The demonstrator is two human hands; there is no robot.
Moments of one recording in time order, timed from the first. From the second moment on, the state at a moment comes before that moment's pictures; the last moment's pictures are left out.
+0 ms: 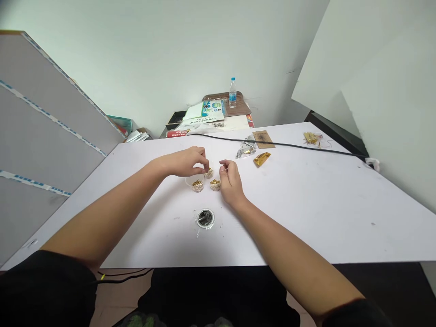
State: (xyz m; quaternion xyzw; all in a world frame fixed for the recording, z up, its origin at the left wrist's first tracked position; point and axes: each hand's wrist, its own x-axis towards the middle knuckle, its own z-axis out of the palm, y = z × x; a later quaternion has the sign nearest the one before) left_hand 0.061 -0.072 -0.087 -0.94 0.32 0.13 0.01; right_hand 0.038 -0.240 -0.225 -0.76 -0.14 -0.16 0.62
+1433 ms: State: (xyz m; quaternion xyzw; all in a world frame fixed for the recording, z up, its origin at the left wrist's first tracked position) left_hand 0.067 -0.114 -0.129 -0.92 0.34 0.16 0.08; right_hand 0.052 -0.251 -0.228 -0.76 -0.21 -0.11 0.61
